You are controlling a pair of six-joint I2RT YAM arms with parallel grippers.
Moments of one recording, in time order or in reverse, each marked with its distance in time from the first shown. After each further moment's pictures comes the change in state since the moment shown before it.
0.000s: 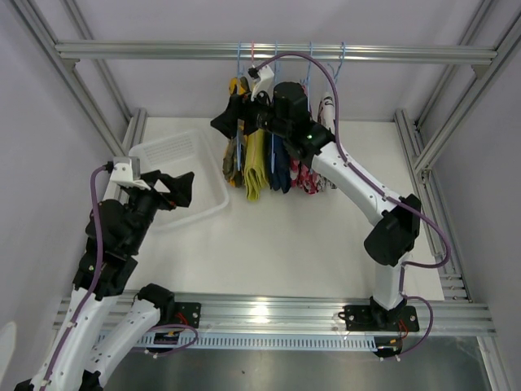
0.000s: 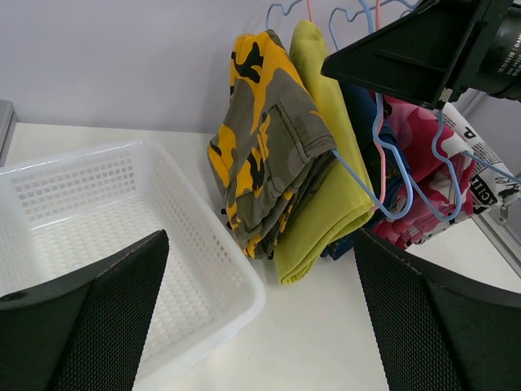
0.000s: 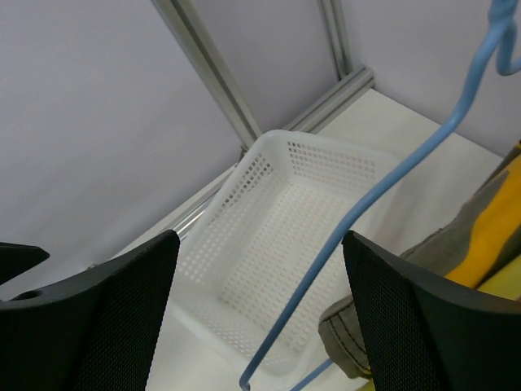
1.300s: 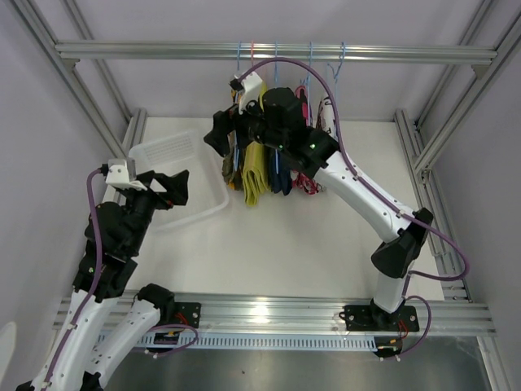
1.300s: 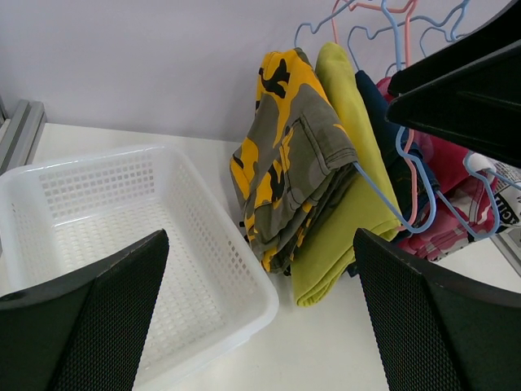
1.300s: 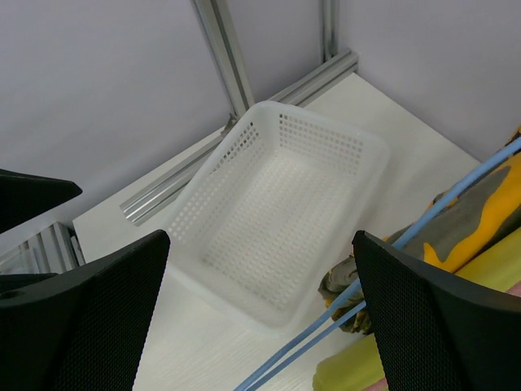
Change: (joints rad) left arm 0.003 -0.015 -0.013 0.011 -0.063 0.000; right arm 0.138 -0.072 0.098 -0.261 0.157 -0.187
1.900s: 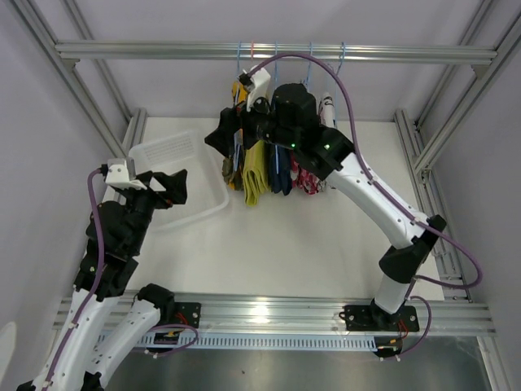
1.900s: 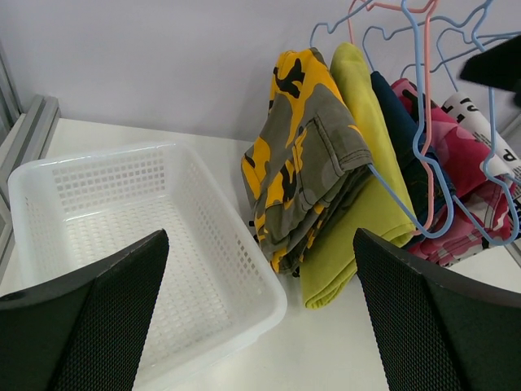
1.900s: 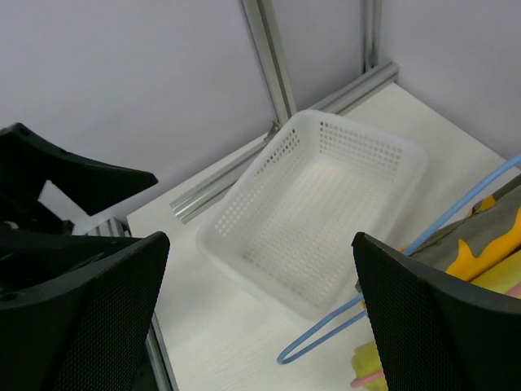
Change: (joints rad) left arm 0.008 0.004 -0.007 0.002 -0.028 0.000; right arm 0.000 -0.103 -0.016 -0.034 -0.076 0.061
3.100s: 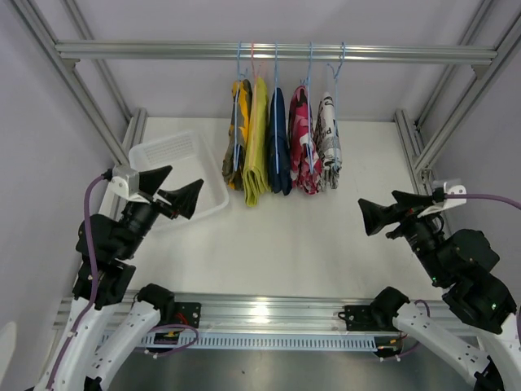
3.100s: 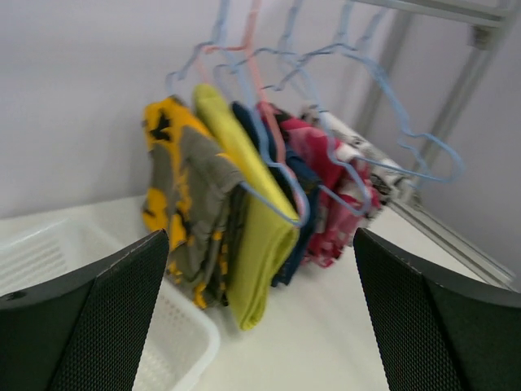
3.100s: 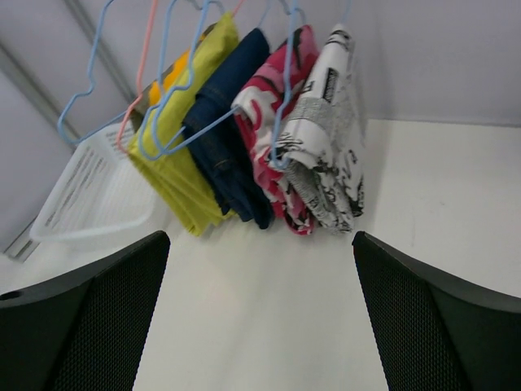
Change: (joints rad) left arm 0.000 -0.077 -0.040 0.179 0.438 0.046; right arm -0.123 -1.305 -1.007 -0.178 0.635 0.019
